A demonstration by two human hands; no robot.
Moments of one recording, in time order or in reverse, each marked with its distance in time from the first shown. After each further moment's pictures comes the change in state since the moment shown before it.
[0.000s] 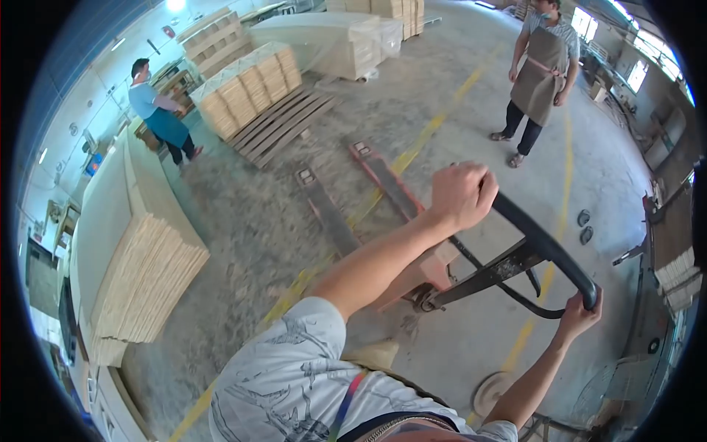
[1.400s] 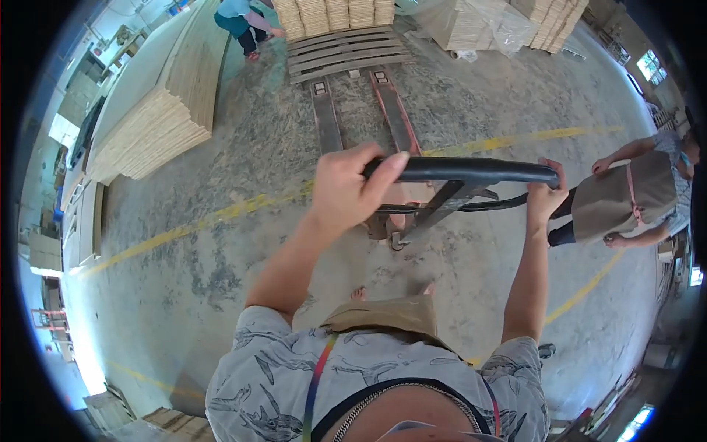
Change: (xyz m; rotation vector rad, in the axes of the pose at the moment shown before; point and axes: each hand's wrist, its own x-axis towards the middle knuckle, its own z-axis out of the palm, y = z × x) left_hand 0.187 -0.117 0.160 0.540 0.325 -0.574; right_hand 0.385 0.109 0.614 0.779 -0.854 0.048
